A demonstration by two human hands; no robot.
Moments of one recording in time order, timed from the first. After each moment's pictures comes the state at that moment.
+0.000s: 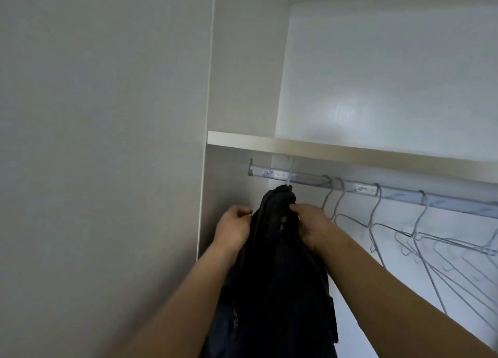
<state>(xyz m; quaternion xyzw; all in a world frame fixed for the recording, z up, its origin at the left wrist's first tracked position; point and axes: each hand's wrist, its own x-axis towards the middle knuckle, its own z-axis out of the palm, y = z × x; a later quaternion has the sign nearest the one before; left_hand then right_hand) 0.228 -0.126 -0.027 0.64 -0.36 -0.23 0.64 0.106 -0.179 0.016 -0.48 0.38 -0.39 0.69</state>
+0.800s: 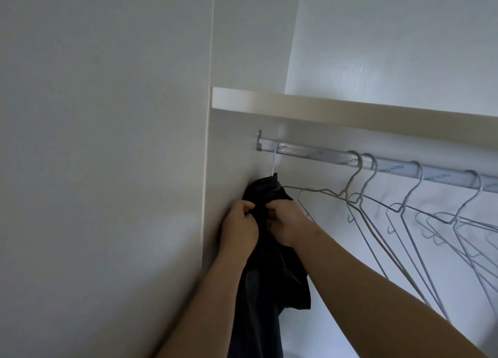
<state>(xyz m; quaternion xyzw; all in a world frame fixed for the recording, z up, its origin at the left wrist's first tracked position) 0.262 -0.174 -0.071 0.67 -0.35 -0.20 0.62 0.200 -0.241 -0.044 -0.46 0.41 -0.33 0.71</state>
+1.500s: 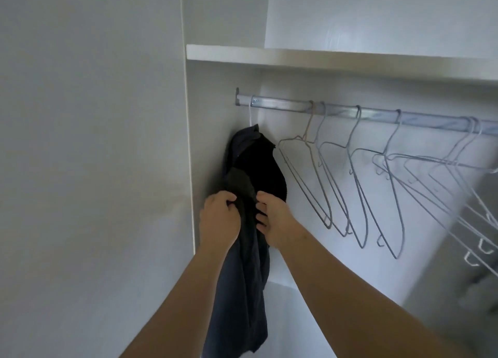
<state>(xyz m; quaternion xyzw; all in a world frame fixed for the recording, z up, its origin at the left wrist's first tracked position) 0.188 -0.059 -0.122 0.76 -0.41 -0.05 0.51 0.094 -0.108 -0.092 -0.45 0.41 -0.32 0.72</state>
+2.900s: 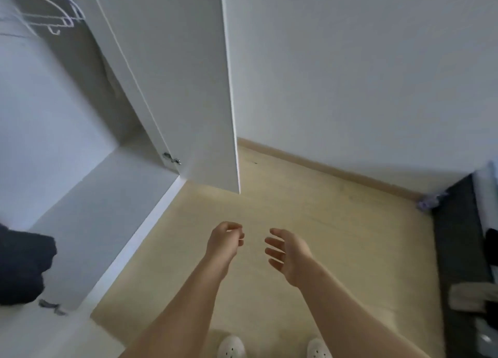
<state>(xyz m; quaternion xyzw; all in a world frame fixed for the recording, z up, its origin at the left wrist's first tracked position) -0.115 0.443 -0.315 0.50 -0.61 -0.61 0.03 -0.186 0.553 -0.323 0.22 0.62 -0.59 0.46</state>
